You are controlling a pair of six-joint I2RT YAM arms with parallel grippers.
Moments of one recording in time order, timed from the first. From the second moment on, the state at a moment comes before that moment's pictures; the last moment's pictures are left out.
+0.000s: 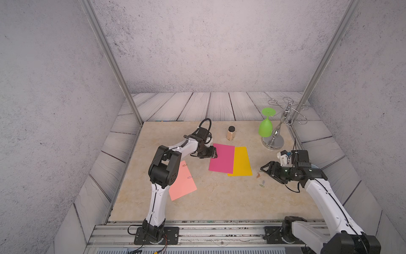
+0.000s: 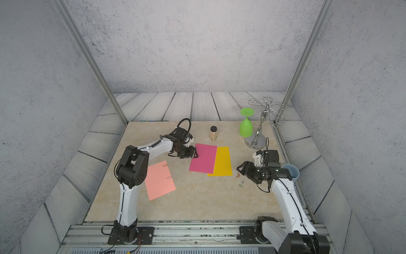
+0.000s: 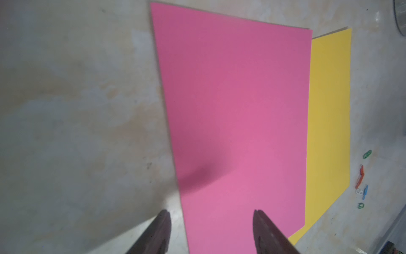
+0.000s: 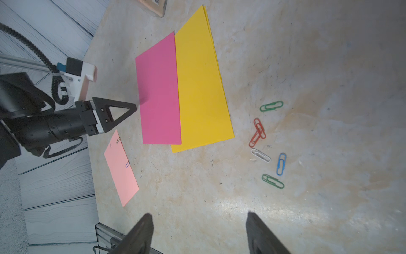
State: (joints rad) left arm -0.48 2.13 1.56 -0.59 0.34 -0.30; right arm -0.05 1.02 0.78 -0.78 -0.55 0.44
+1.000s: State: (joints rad) left arm -0.38 1.64 1.03 -0.72 -0.14 -0.46; right arm -0.01 1.02 0.78 -0.77 -0.71 0.35
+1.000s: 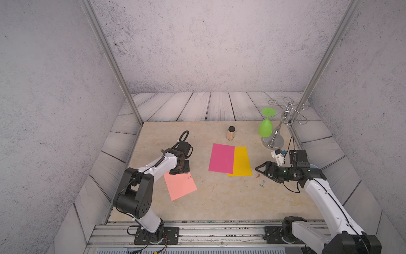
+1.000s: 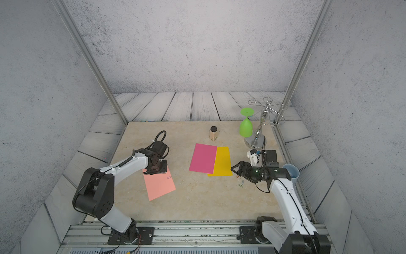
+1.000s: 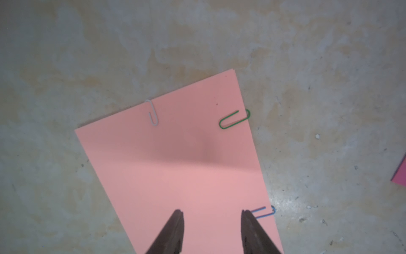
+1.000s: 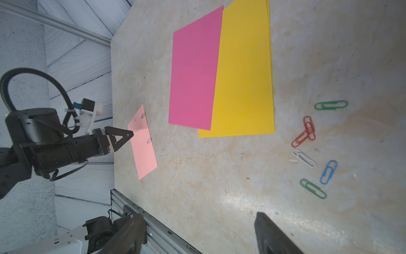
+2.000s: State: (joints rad) left arm -0.66 1.84 1.14 -0.74 0.12 -0.45; right arm 0.10 1.05 0.78 -0.71 -0.72 0.36
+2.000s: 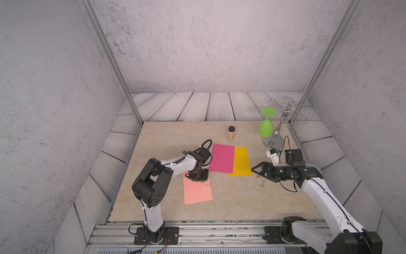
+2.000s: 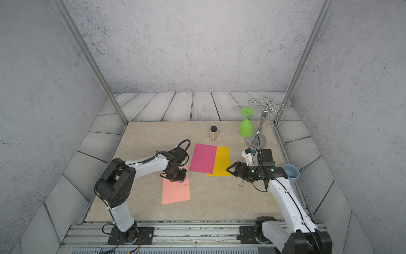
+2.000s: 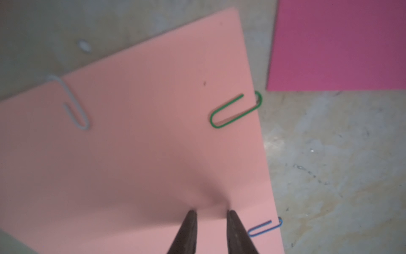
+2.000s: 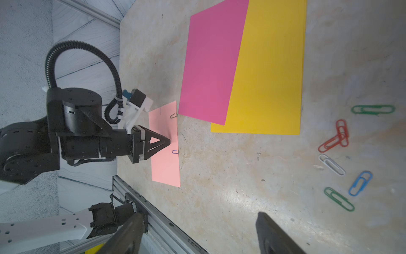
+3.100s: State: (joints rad) left arm -0.40 1.48 0.84 -0.62 0.09 -0.53; right arm 0.67 1.66 1.04 -0.42 -0.51 0.46
